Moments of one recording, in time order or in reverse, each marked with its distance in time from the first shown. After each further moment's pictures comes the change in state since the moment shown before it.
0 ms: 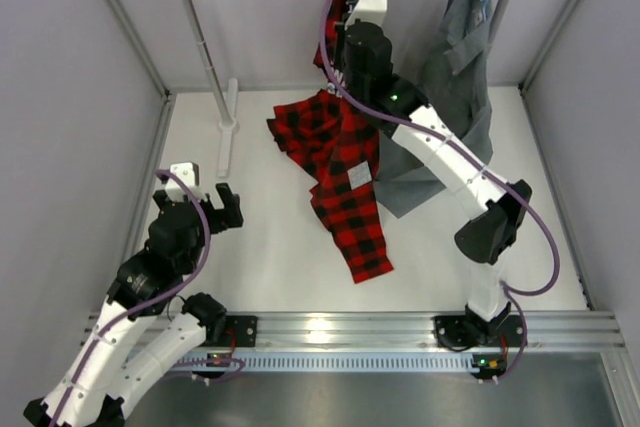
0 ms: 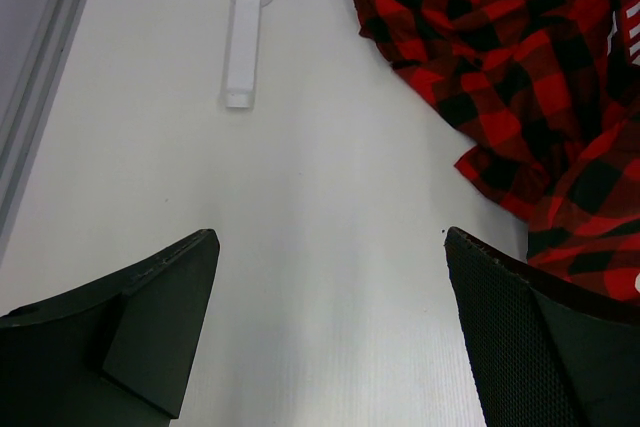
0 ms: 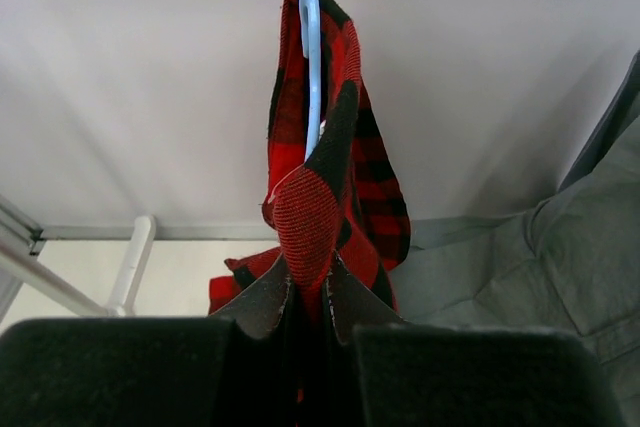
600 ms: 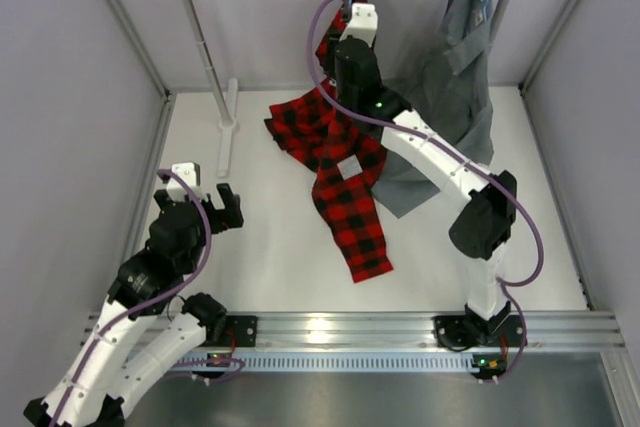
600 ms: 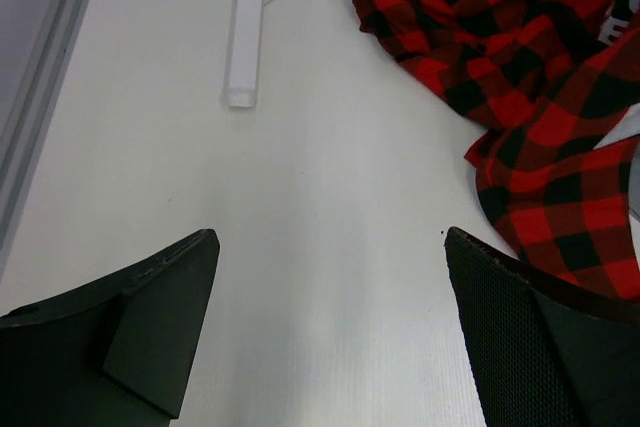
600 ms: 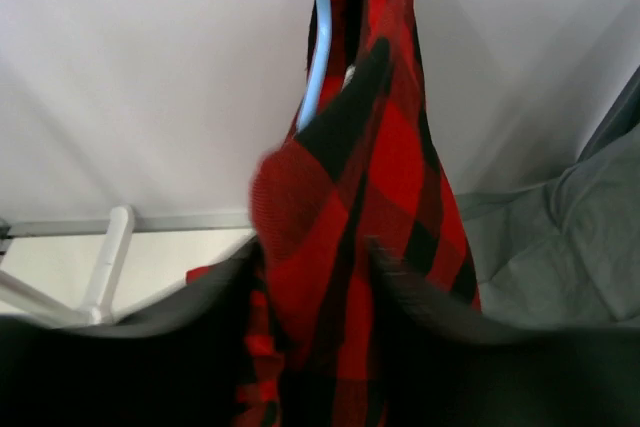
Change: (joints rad) left arm 0.000 0.000 -0.003 0.000 0.016 0.011; right arm -0.023 0.051 -0.127 0.136 0.016 0.048
